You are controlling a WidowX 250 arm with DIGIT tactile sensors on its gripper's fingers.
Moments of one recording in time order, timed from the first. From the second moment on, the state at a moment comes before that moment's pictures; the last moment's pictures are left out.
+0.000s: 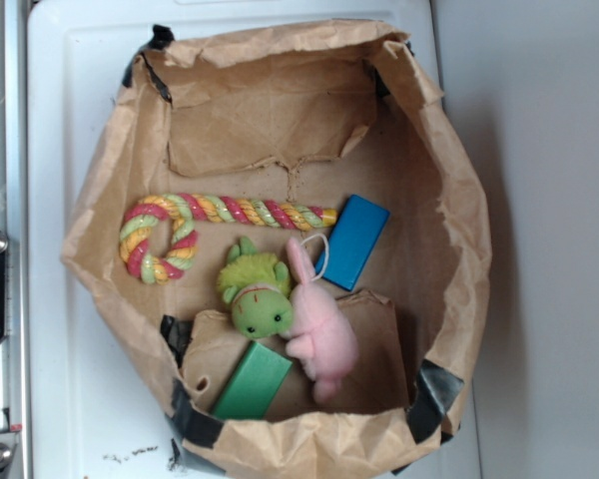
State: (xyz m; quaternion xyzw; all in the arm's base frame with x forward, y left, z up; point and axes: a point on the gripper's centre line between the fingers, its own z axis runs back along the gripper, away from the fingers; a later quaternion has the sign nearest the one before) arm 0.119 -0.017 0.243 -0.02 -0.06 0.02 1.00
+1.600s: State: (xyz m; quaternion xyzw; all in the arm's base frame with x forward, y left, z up) arm 0.266 0.006 0.189 0.01 -0.07 0.02 1.00
